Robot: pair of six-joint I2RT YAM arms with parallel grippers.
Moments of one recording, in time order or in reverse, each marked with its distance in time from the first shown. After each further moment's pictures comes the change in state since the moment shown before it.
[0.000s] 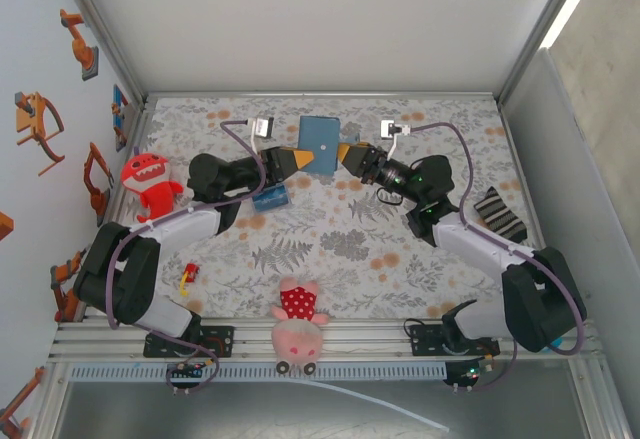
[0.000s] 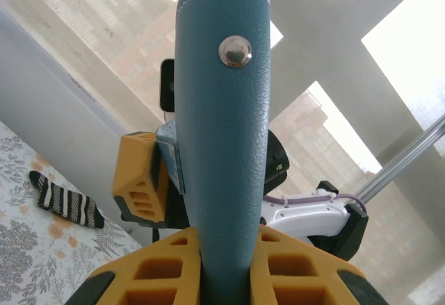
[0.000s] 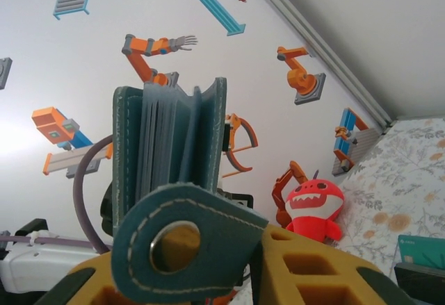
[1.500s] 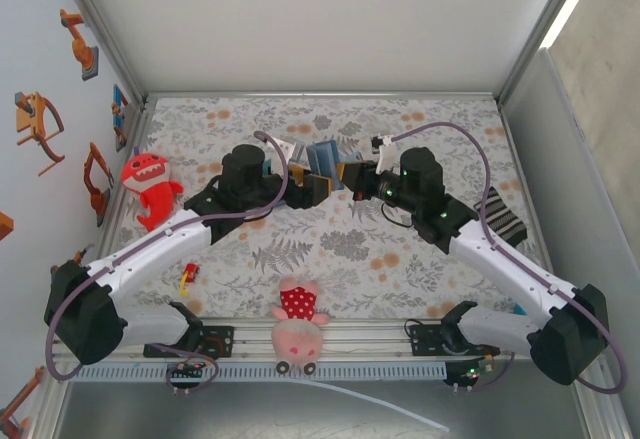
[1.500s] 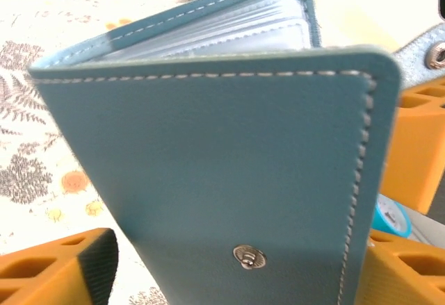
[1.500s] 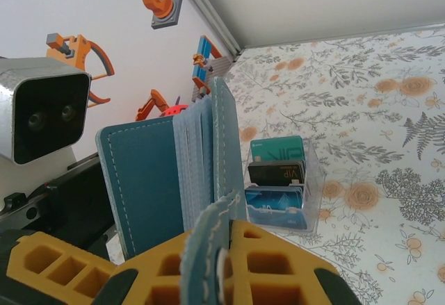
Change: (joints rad) left arm -0.230 -0.233 0.167 -1.280 -0.637 0.887; right arm 0.135 -0.204 0.161 -0.919 0.354 -0.423
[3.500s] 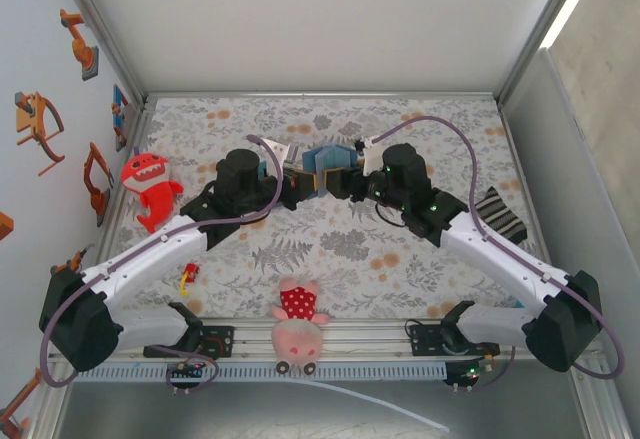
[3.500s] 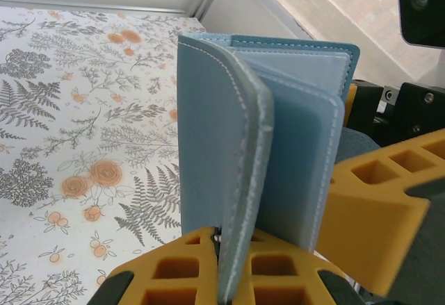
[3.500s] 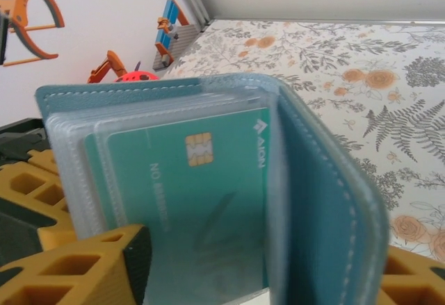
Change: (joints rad) left arm 0.001 -0.045 -0.047 0.055 -0.010 -0.037; right arm 0.059 0.073 0.084 -0.139 0.122 -0.156
